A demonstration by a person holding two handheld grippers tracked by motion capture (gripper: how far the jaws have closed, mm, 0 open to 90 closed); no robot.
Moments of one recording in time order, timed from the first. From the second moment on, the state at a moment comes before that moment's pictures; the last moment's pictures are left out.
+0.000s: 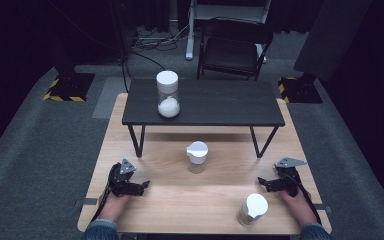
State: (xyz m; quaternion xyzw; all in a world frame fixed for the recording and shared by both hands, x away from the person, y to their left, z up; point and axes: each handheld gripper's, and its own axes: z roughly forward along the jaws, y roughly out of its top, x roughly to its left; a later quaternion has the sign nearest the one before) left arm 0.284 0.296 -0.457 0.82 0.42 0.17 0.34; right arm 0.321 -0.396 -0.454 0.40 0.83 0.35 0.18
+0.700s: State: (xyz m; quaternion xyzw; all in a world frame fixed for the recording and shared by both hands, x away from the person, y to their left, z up) left arm 0.284 0.296 -0.457 0.82 0.43 0.17 0.34; right arm 0.308 -0.396 -0.442 0.38 0.82 0.39 0.20
